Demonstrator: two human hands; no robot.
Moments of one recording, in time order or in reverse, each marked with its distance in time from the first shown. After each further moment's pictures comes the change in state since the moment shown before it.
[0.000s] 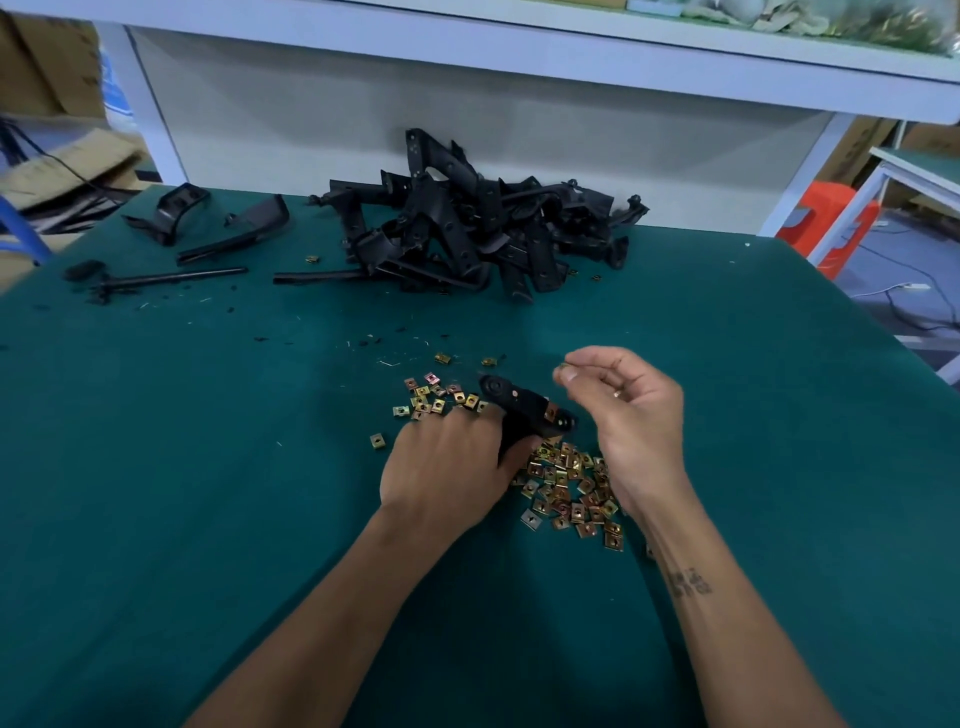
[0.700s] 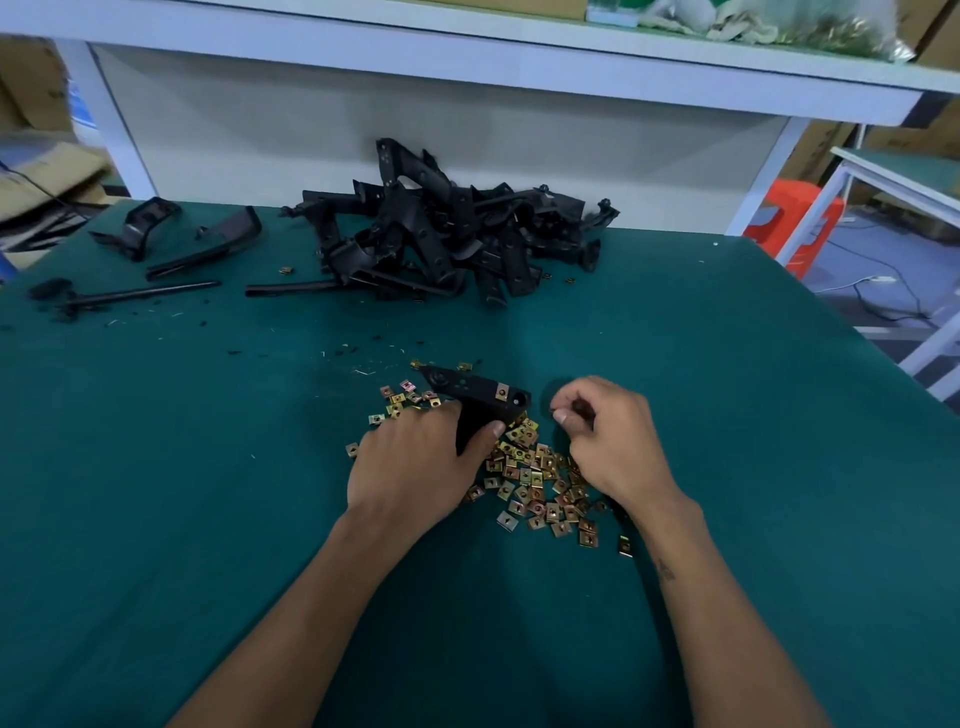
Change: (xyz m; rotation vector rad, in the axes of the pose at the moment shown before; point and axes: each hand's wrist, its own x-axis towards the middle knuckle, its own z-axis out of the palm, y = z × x) left_hand 0.003 -0.010 0.006 -0.237 -0.042 -0.171; right_hand 0.010 0.022 -0.038 -0.891 -0.196 -0.130
